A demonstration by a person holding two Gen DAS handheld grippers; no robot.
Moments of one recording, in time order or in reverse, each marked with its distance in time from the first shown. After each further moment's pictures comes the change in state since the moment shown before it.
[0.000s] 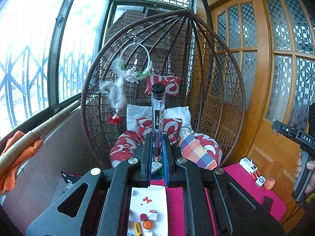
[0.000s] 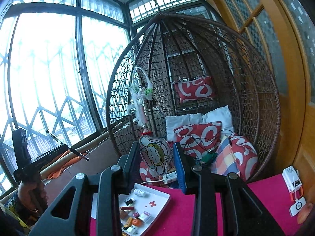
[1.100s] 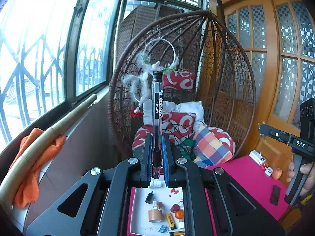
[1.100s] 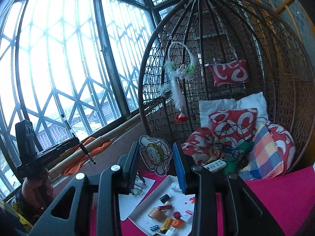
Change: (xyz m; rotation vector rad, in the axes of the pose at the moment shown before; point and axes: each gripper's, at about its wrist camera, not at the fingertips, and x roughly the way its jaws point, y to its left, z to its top) left arm -0.018 0.112 -0.009 -0.001 0.047 0.003; right arm 0.092 0.123 -0.035 -0.013 0.098 0.124
